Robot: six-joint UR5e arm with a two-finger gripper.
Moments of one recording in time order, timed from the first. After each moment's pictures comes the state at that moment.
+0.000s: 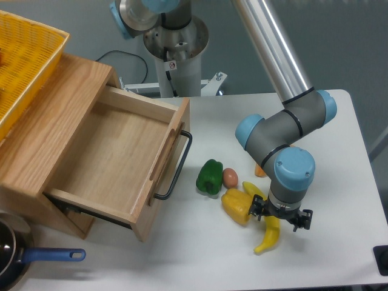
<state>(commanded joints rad) 2.62 -2.29 -1.36 -0.95 1.57 0.91</state>
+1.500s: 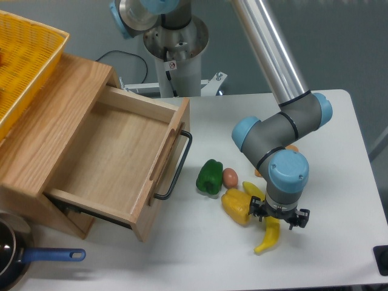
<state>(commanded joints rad) 2.60 -2.29 -1.39 -0.94 1.61 0.87</state>
